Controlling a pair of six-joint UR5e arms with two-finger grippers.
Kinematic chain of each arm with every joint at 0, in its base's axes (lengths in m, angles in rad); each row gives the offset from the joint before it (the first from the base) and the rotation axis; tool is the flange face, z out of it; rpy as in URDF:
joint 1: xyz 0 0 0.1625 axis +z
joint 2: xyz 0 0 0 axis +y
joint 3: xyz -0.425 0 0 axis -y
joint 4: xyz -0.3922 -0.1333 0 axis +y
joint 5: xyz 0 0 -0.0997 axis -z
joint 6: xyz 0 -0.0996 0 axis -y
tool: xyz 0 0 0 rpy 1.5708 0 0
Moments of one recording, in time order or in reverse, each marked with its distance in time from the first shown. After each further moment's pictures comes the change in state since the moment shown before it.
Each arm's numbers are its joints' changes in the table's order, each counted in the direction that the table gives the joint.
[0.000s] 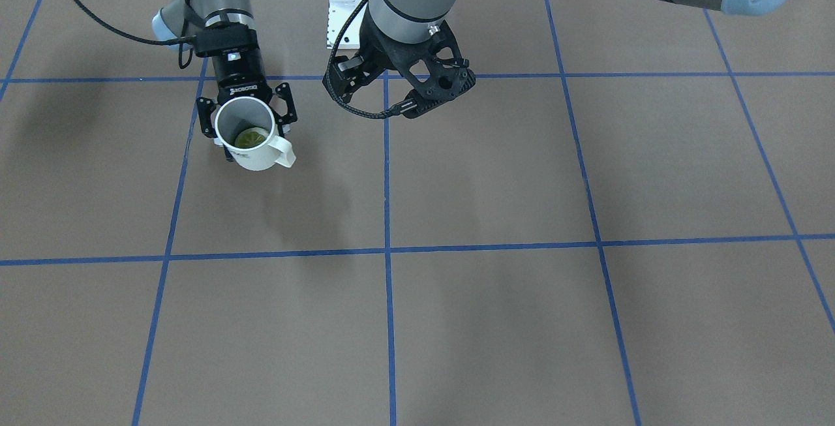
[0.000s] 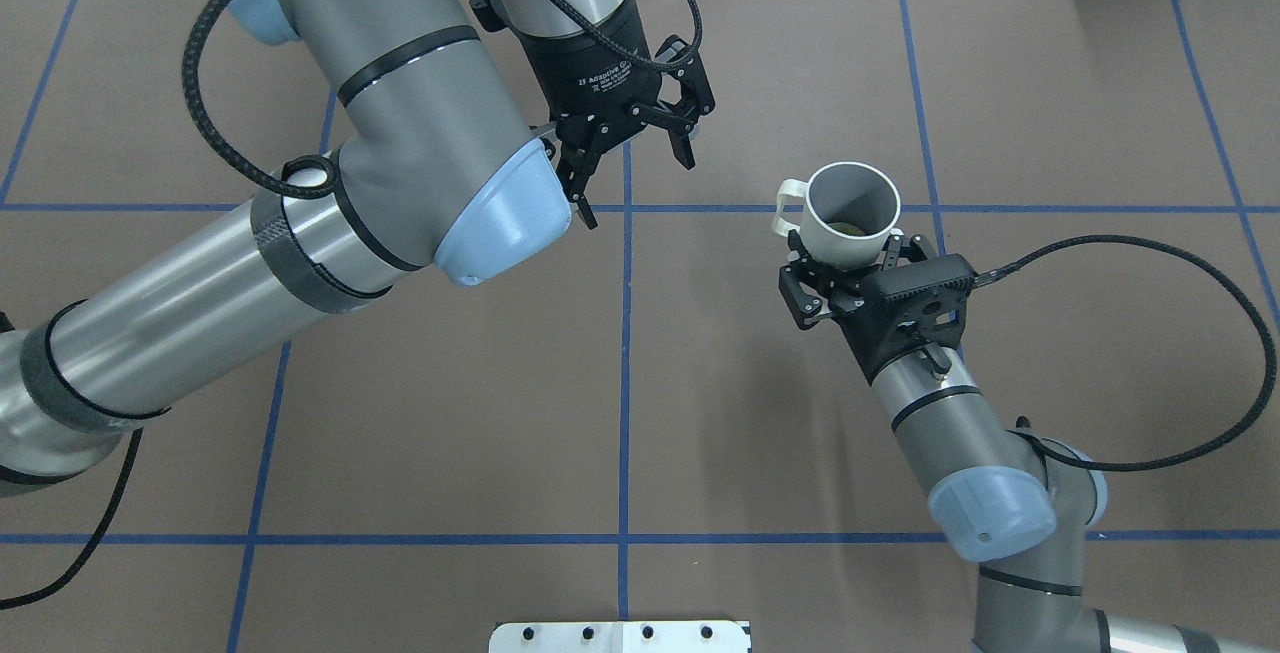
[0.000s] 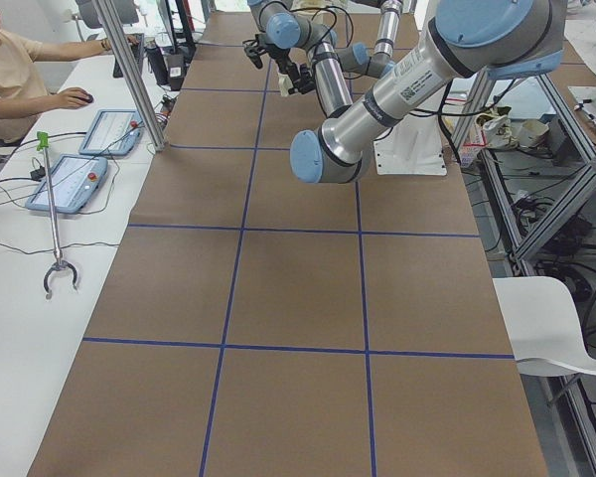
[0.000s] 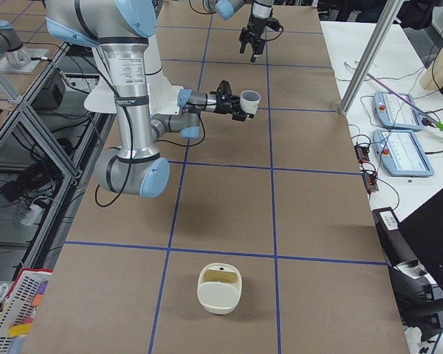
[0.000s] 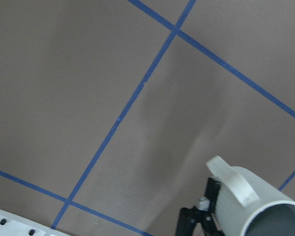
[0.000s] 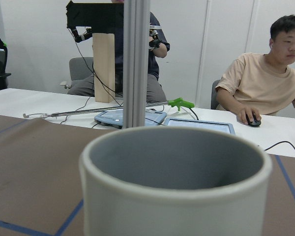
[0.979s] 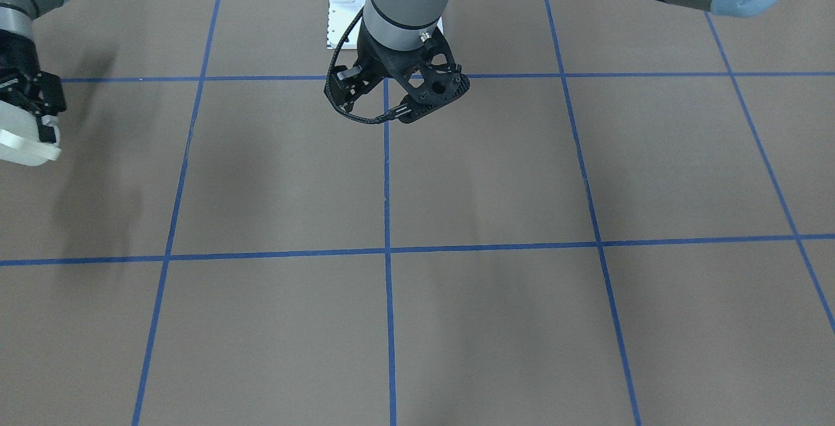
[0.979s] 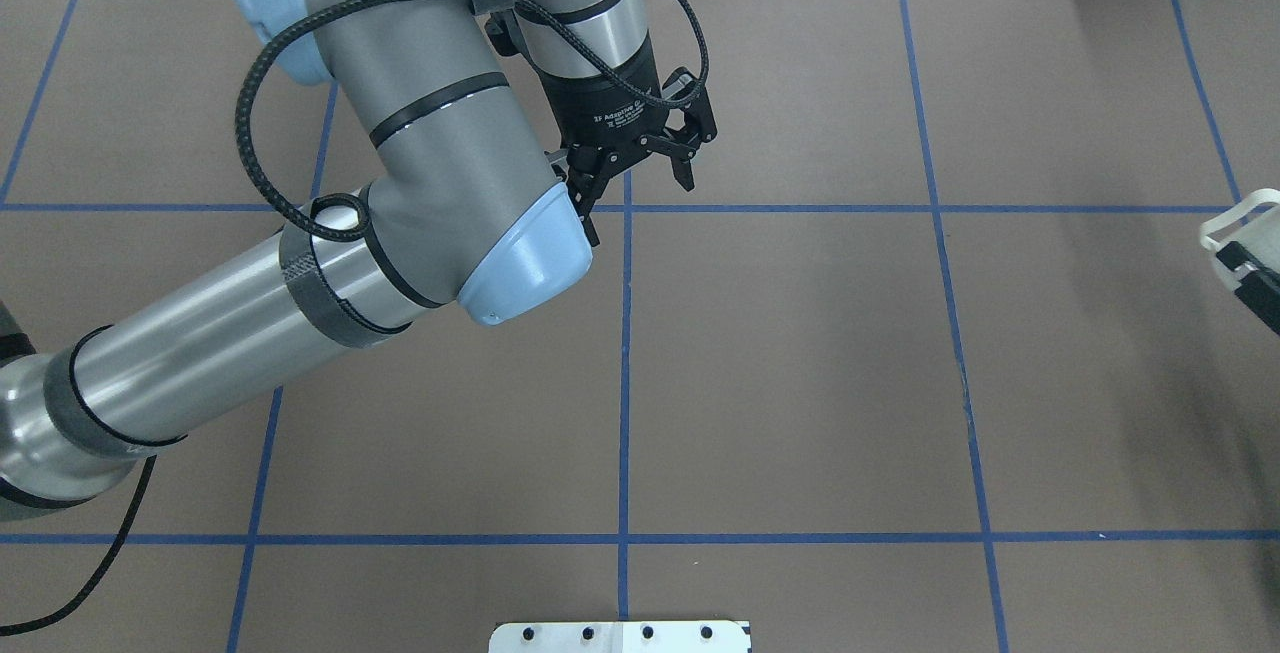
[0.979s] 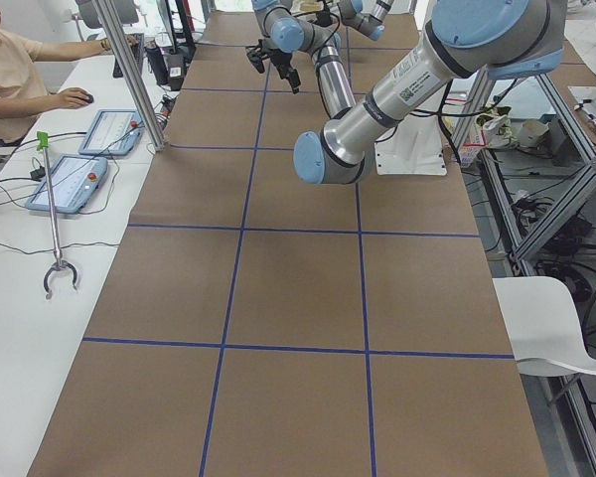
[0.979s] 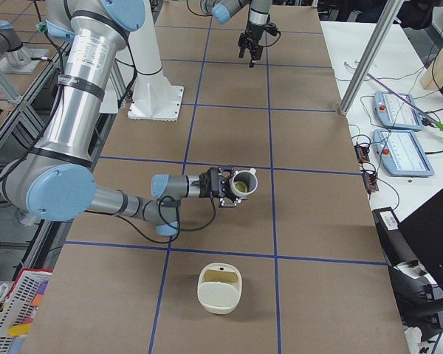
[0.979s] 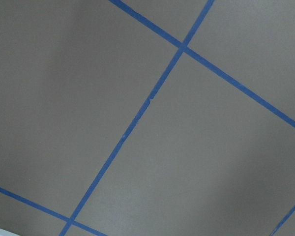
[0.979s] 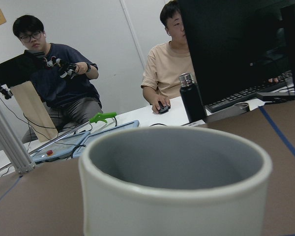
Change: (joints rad) left arm 0.047 -0.003 0.005 -0.003 0.091 -0.006; right arm 0.299 0.504 -0.367 -0.968 0.313 0.308
